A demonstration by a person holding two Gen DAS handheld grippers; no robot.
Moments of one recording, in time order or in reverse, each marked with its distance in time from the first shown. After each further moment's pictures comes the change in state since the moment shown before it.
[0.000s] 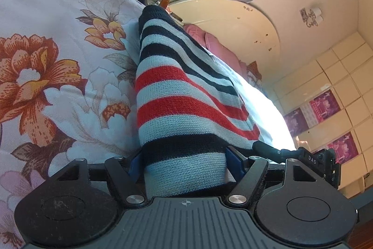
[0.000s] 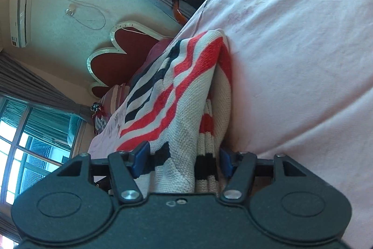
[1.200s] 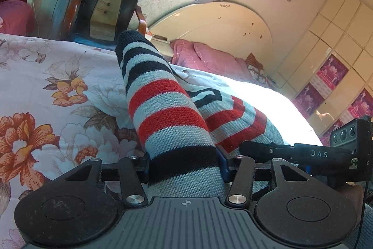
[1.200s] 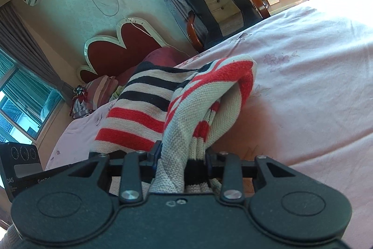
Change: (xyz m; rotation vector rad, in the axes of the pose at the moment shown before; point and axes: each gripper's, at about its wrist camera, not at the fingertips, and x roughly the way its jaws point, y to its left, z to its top) left arm -0.022 -0.079 0.007 0.296 -0.087 0.099; right arm -0.021 0.073 -0.020 -0.288 -0.085 -0.144
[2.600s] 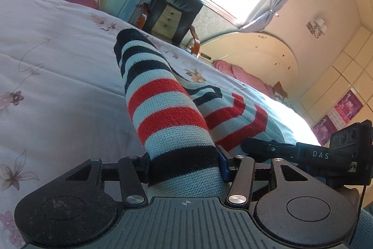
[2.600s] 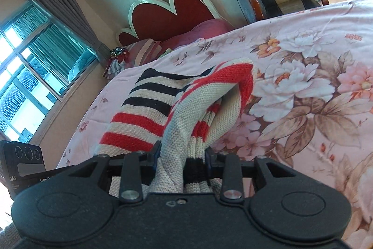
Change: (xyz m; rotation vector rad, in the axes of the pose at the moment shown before) left arm -0.249 0.158 -0.115 -0.178 -0.093 0.127; right arm 0.063 0.213 -0.133 -0.144 0.105 0.115
